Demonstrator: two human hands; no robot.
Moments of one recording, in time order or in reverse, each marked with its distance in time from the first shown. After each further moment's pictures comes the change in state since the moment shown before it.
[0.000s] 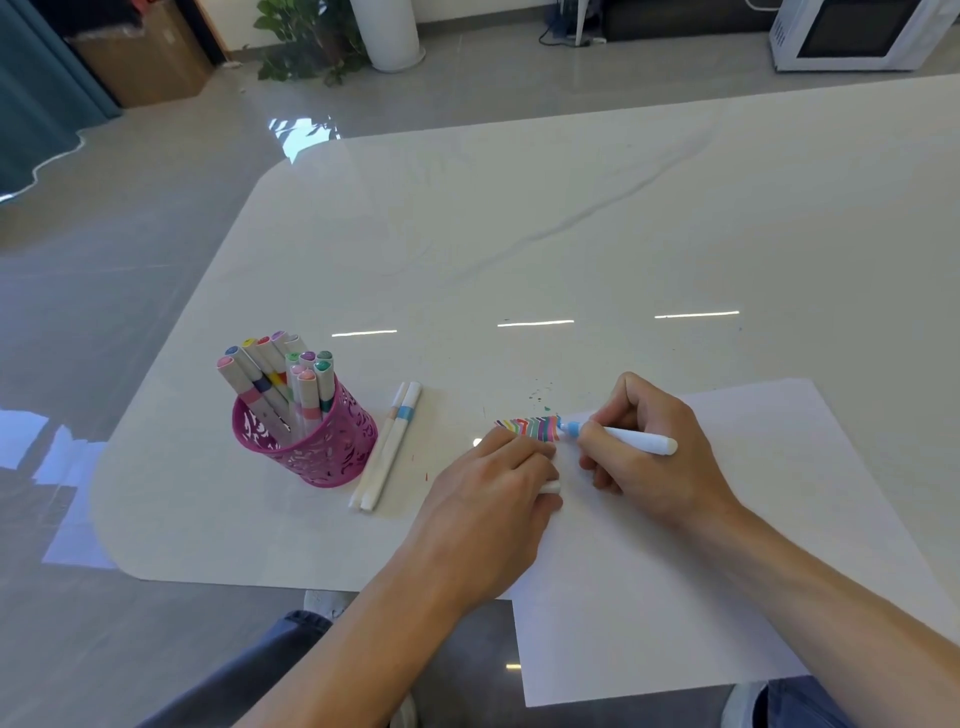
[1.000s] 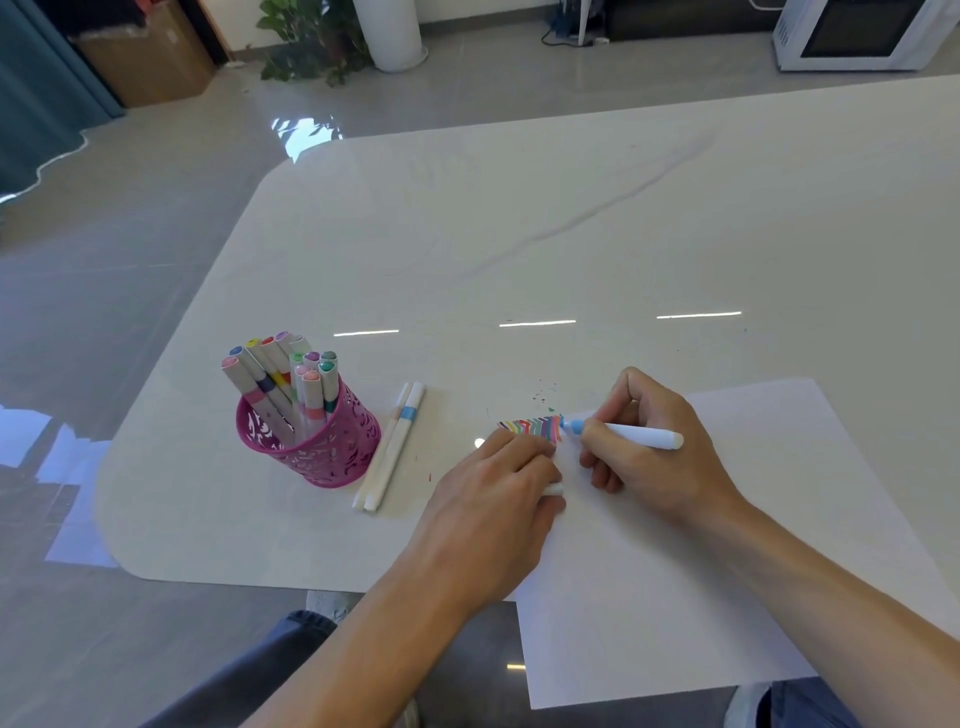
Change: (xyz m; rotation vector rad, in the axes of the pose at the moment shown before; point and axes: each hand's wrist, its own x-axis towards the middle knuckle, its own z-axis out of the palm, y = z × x) left_hand -0.002 0.000 0.001 -0.003 0.029 -0.004; right_hand 0.005 0.000 0.001 0.053 -0.039 0.010
